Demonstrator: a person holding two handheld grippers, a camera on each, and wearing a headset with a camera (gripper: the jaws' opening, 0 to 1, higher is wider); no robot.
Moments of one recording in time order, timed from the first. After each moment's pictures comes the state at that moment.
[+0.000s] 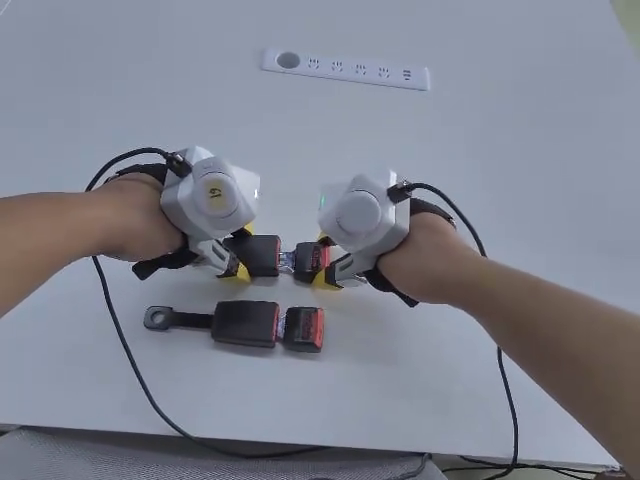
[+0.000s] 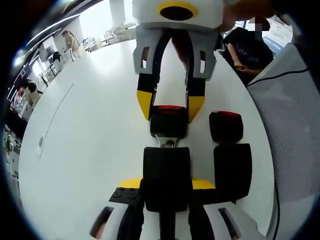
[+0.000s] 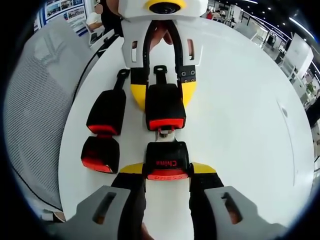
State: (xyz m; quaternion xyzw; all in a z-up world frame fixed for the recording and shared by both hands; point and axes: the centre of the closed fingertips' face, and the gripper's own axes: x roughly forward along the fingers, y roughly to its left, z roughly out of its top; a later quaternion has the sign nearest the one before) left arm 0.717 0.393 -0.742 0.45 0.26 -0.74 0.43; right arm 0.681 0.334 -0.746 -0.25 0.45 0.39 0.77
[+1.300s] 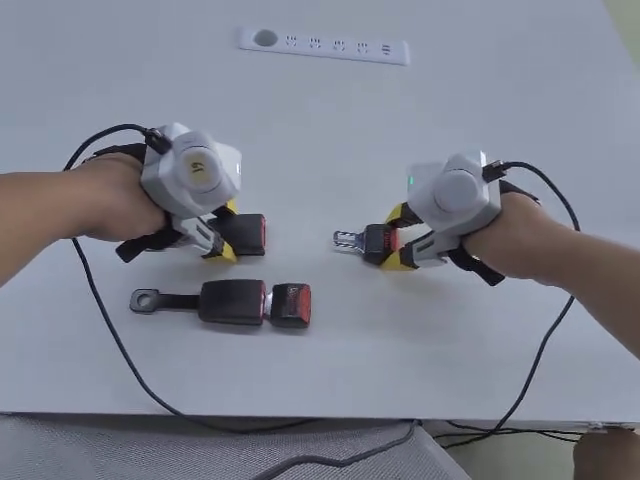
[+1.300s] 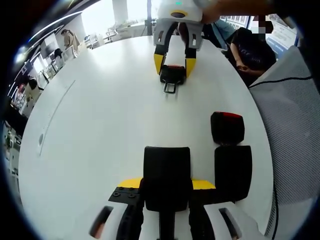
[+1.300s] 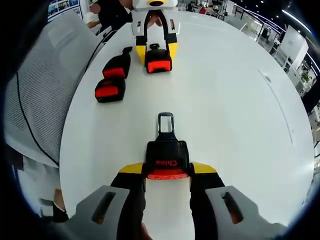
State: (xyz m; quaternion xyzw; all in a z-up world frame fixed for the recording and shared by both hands) left arm 0.718 0.392 -0.742 0.45 0.27 -0.74 0.43; right arm 0.613 0.236 -0.746 -0.23 0.46 0.37 0.77
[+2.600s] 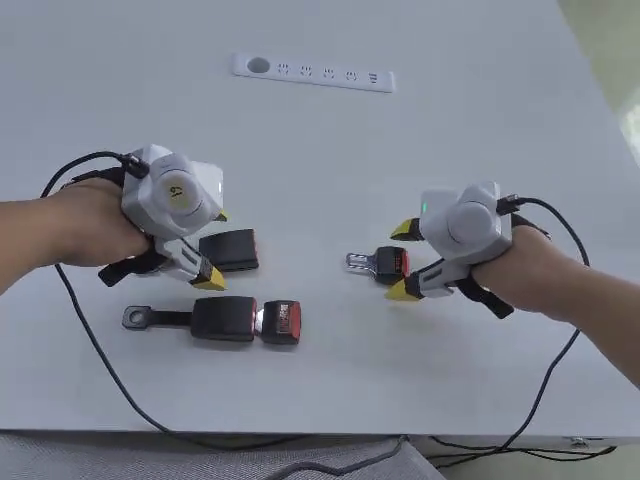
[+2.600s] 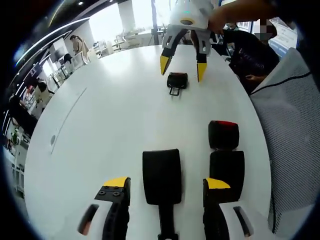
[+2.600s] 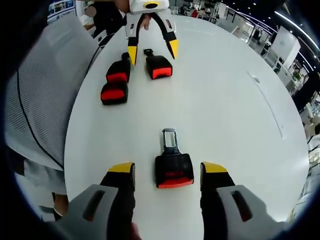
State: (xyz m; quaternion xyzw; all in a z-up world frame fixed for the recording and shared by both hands) left arm 0.717 0.402 -0.717 0.43 0.24 -0.73 0.48; right arm 0.601 0.238 -0.720 -0.23 0.44 0.33 0.80
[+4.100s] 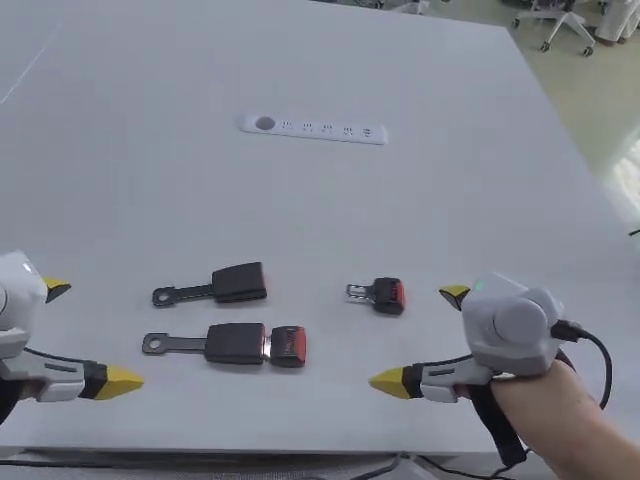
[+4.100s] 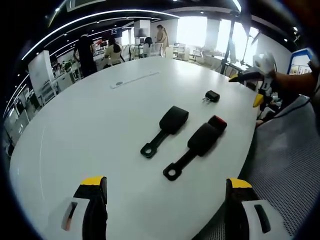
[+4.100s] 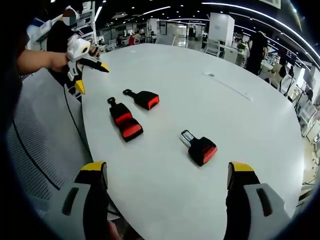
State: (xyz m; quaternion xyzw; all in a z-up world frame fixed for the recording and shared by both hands) left arm 0.707 0.558 -0.672 0.24 0.33 -0.58 0.71; right arm 0.538 0.274 -0.672 -0.06 0.38 0.13 0.91
